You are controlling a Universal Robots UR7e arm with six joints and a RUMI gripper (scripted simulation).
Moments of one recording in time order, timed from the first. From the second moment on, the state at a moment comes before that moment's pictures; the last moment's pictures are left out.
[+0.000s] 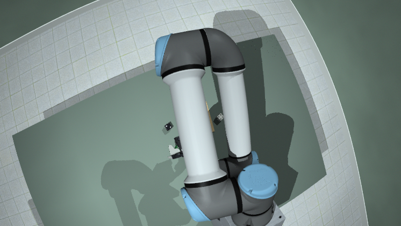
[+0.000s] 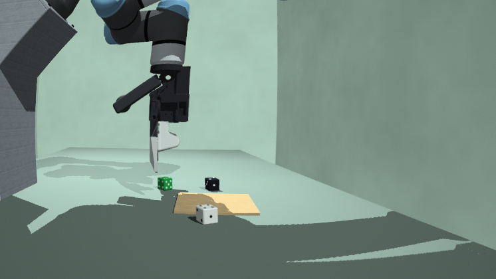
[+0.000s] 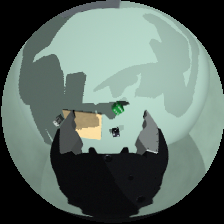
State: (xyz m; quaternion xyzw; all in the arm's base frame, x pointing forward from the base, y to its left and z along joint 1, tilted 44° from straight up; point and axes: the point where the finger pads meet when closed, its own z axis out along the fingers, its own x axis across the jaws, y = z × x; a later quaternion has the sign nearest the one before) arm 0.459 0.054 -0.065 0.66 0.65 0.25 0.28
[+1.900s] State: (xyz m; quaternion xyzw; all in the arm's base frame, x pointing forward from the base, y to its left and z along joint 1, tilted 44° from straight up) arm 0.457 0.067 -0.068 0.66 0.65 0.25 0.28
